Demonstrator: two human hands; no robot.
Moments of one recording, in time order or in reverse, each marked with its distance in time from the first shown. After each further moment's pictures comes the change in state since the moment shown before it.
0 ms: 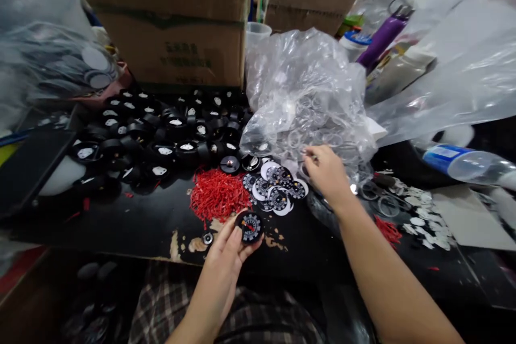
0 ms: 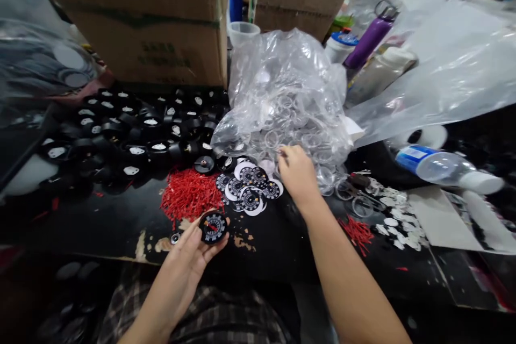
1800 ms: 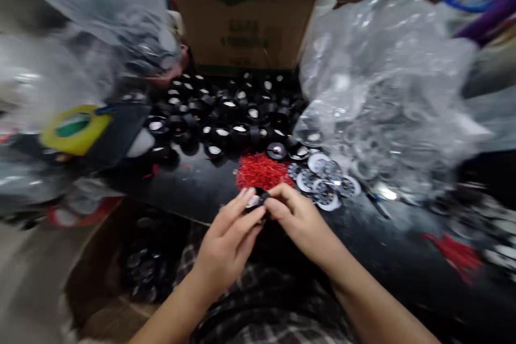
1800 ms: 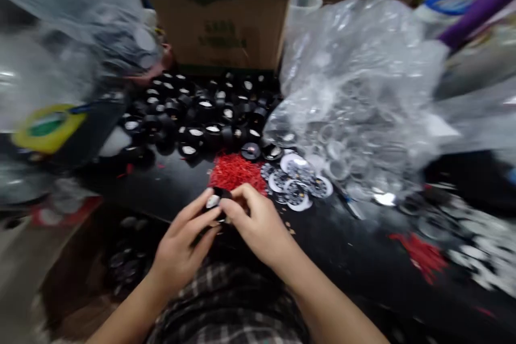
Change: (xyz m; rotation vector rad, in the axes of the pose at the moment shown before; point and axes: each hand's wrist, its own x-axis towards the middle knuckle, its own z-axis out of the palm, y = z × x) left_hand -0.028 0.061 -0.058 1.043 -0.027 0.839; right_hand -0.107 -0.133 0.034 0.783 -0.682 -0.009
